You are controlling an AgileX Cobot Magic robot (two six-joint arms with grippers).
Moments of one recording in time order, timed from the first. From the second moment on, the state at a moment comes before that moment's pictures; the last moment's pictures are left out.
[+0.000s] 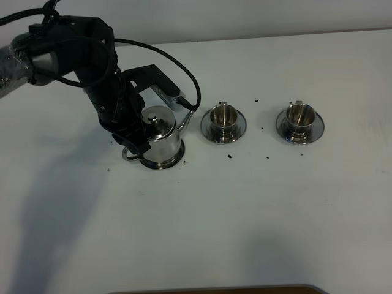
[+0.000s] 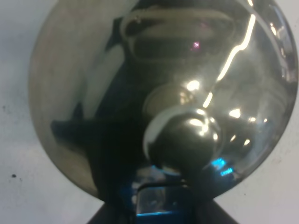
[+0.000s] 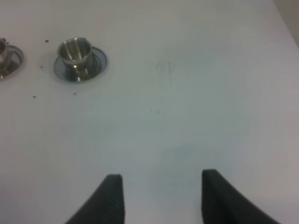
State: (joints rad) left arm -0.35 2.07 -1.53 -0.08 1.02 0.66; right arm 0.09 -0.01 -0.52 0.02 1.12 -0.02
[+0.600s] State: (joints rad) left arm -0.35 2.07 -1.53 -0.06 1.04 0.66; right arm 0.09 -0.01 -0.52 0.02 1.12 -0.02
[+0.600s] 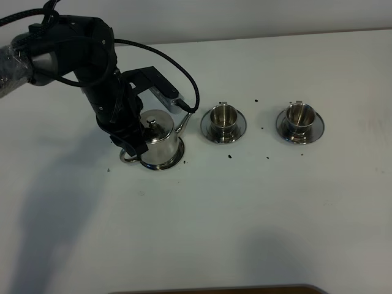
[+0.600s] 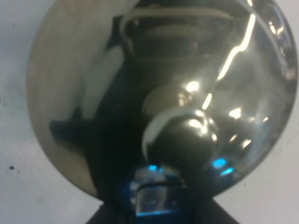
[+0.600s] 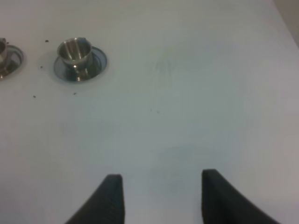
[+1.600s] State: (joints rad) left arm -0.39 2.07 -1.53 0.06 1.08 0.60; right arm 0.09 -0.01 -0.52 0.02 1.12 -0.02
